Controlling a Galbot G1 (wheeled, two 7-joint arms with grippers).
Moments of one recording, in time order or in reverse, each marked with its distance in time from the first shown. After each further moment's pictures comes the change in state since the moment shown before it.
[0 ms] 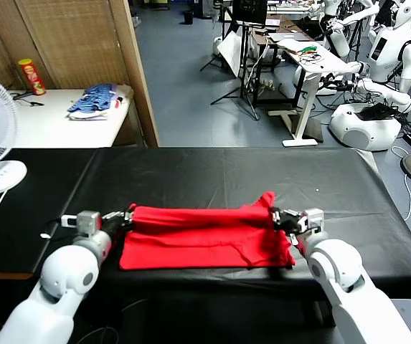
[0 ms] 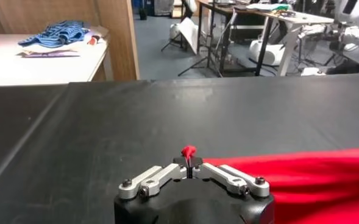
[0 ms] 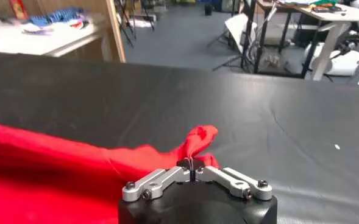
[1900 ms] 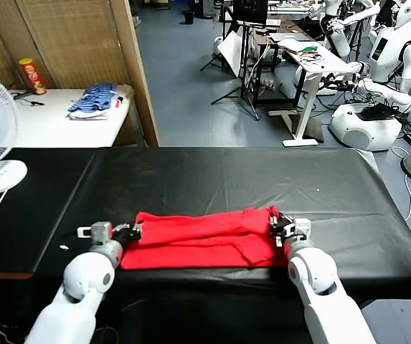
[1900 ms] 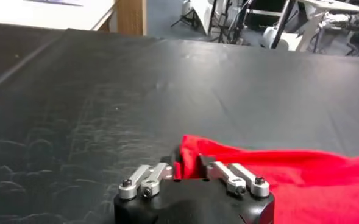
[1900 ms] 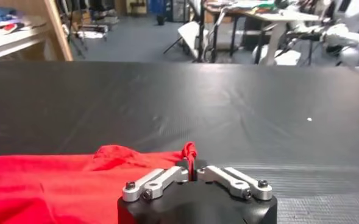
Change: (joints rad) left arm -0.042 -0.153 0.019 0.207 0.163 -0.099 0.052; right arm 0.053 0.253 0.018 -0.219 -0.208 0.216 0.112
